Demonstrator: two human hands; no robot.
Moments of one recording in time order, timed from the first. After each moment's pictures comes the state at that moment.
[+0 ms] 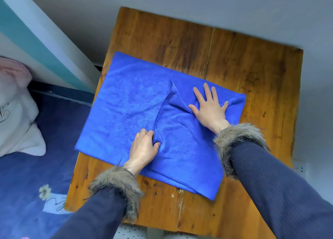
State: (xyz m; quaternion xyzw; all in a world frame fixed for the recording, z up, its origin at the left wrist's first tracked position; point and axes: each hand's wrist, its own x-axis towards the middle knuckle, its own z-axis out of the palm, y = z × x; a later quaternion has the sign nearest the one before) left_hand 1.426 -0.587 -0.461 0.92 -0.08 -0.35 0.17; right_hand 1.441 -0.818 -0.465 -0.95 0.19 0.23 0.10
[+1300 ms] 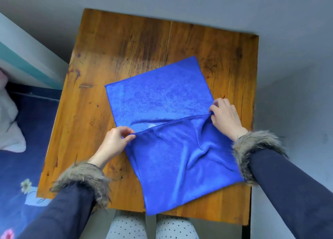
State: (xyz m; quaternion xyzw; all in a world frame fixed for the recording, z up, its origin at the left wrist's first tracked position) left_hand 1.387 -0.617 -0.432 0.89 -0.04 -0.32 0.31; right_hand 1.308 -0.952 -0.443 -0.98 0.12 0.14 0.06
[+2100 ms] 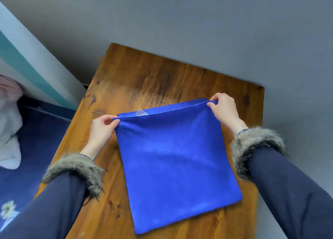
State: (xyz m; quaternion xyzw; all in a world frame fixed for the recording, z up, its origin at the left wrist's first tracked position) left_hand 1.502 -0.605 -0.429 0.83 0.15 -0.15 0.52; right_hand 1.466 -0.958 -0.391 -0.94 0.24 0.03 0.24
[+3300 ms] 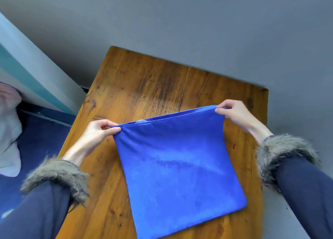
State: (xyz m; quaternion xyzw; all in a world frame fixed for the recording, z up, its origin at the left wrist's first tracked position) left_hand 1.522 -0.581 -0.422 0.82 0.05 -0.26 0.51; right_hand 1.463 -0.984 -0.387 -0.84 0.25 0.11 0.46
